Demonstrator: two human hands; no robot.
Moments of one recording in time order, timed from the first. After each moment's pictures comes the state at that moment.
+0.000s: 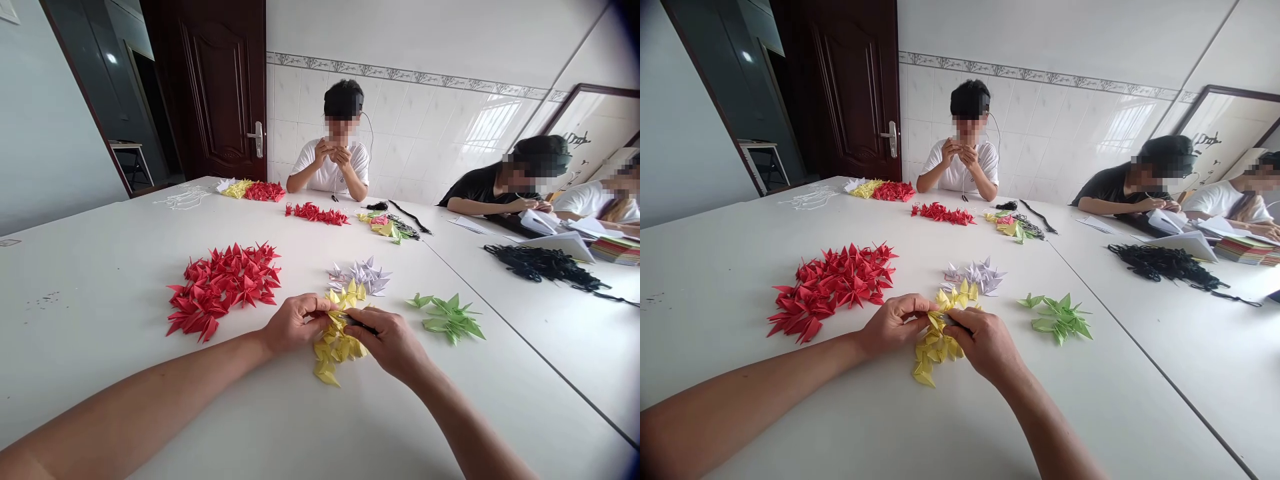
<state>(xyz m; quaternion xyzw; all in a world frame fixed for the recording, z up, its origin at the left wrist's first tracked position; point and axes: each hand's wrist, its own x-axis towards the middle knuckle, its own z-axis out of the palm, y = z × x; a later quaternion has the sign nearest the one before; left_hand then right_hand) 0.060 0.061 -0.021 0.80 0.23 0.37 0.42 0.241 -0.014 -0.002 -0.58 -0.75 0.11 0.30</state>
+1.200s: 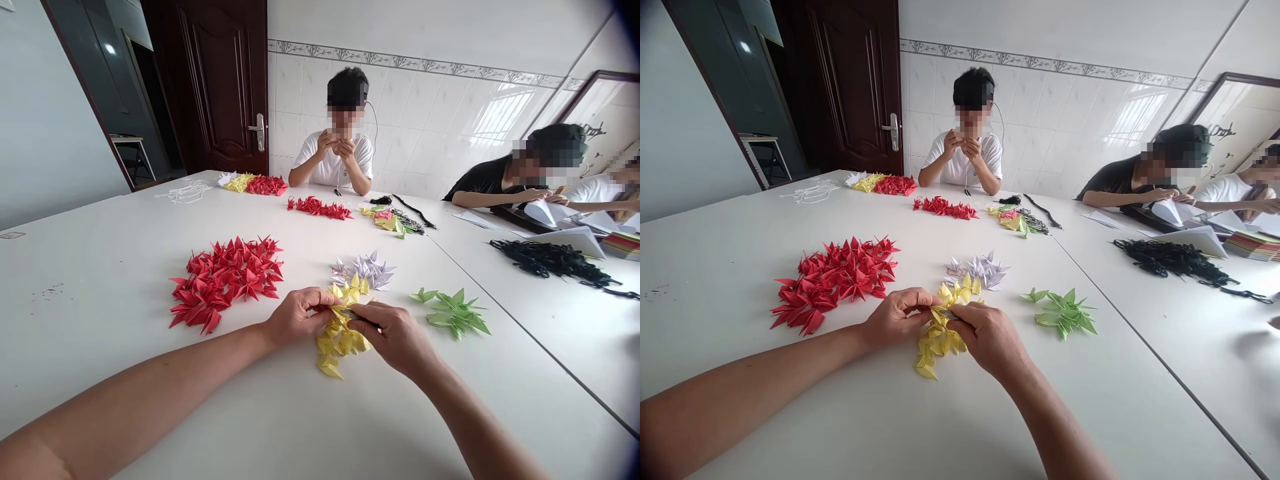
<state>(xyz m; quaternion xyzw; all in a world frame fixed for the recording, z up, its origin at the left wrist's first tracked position) 0.060 0.061 -0.025 0.79 0.24 0.37 0.43 0.240 -0.017 0.002 -0.58 -0.76 0.08 0.27</state>
